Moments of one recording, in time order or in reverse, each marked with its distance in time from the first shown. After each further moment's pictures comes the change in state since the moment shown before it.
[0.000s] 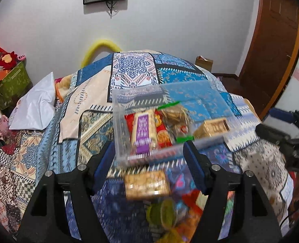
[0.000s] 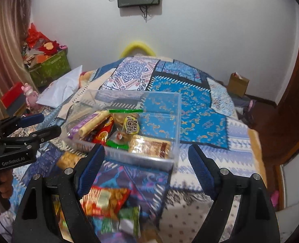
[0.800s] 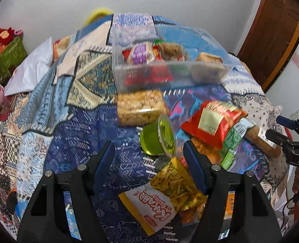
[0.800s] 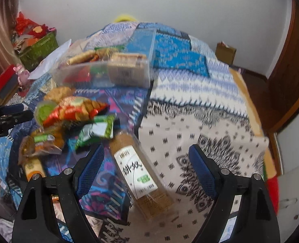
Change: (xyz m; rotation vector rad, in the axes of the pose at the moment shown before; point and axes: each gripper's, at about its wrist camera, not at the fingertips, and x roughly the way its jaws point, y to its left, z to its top) left arm 0.005 -0.002 -0.103 -0.037 0.188 -0.040; right arm -0.005 -0.023 -0.120 0.064 0.162 -0.054
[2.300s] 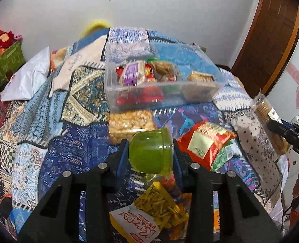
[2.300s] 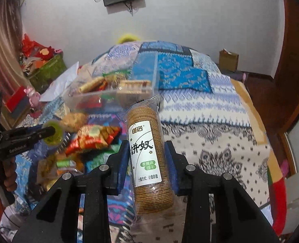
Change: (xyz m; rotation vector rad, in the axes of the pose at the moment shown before) left arm -0.020 -0.007 0.017 -0.015 -0.125 -0.041; right arm -0.026 -0.007 0.019 0.072 -0.133 0.090
